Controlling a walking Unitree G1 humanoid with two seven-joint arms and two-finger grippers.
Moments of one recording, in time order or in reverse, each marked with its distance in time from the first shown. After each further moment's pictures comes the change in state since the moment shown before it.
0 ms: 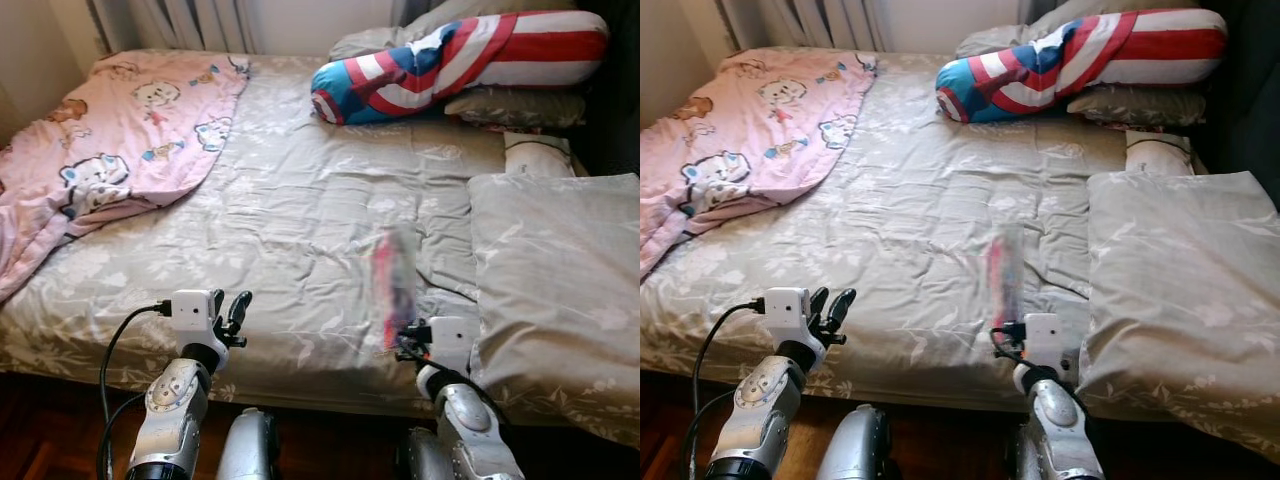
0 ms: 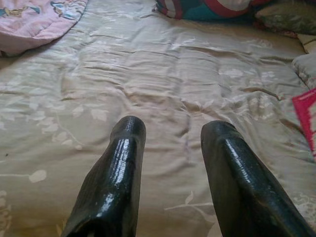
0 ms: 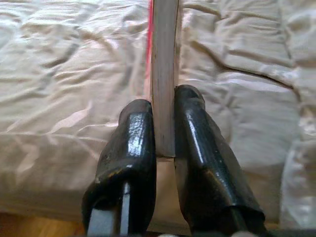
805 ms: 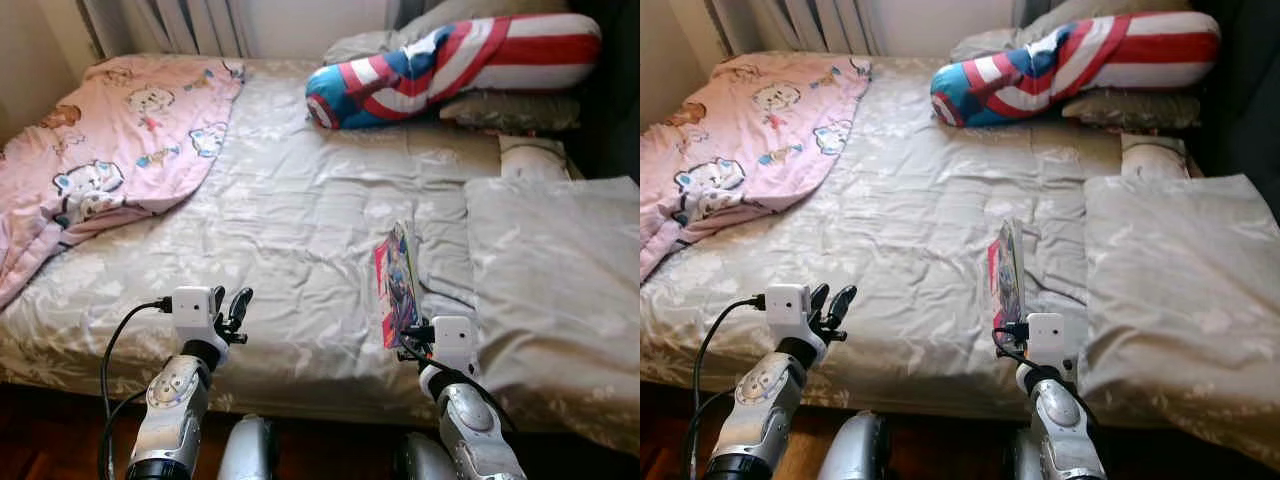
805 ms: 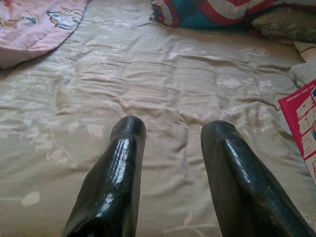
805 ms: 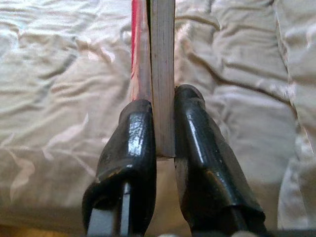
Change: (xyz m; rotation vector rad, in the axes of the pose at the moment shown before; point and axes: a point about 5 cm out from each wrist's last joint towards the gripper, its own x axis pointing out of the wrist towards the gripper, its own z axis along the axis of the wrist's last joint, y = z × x) left arm 0.003 -0.001 0.004 0.001 -0.011 -0.005; right arm 0.000 0.000 0.001 -0.014 -0.009 0.009
